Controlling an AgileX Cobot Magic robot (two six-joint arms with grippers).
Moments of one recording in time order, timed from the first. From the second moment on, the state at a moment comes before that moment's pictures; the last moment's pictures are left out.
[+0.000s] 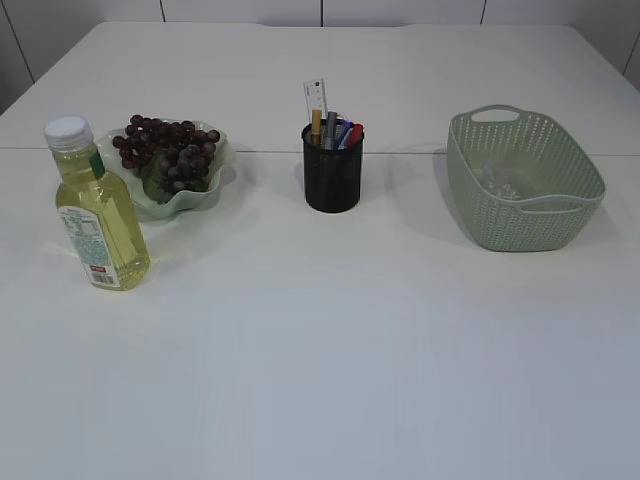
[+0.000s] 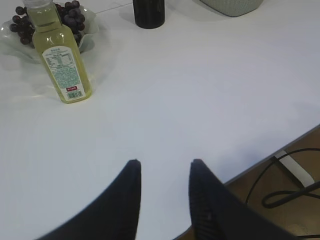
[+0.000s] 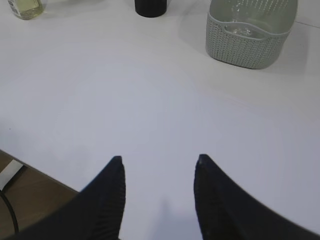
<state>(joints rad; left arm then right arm) -0.32 0.01 -0.53 -0.21 1.11 0.20 0.38 -0.02 -0.50 -0.03 1.15 -0.06</state>
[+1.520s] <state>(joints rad) -0.11 0.01 -0.53 -0.19 1.11 0.16 0.01 -0.02 -0.50 -0.02 1.15 -0.05</state>
